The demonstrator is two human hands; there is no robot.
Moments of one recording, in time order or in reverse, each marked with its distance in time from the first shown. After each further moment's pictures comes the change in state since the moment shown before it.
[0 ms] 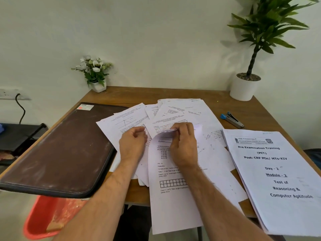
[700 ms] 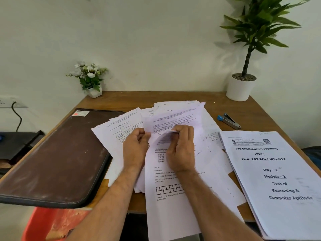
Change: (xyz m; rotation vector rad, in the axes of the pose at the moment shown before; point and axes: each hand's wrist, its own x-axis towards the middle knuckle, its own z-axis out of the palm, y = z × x) left_hand -0.009 0.003 0.020 0.207 -0.050 0.289; right_hand -0.001 0.010 0.003 0.050 0.169 -0.115
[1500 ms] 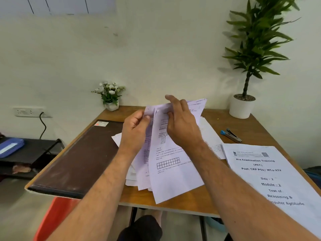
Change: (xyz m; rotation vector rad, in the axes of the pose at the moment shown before) left_hand 0.003 0.103 -0.080 -0.372 -0.066 0.339; right_hand 0.094 -0.097 -0.027 -0.052 -0.296 -0.169
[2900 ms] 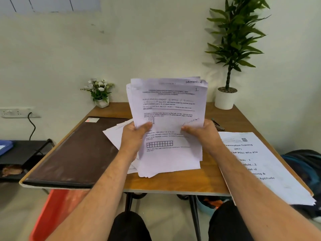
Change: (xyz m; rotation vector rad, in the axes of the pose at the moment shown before) left_hand -0.040 0.006 0.022 -0.234 -0.020 -0.432; right_hand -0.069 0.049 -0.089 0.587 -0.091 0.563
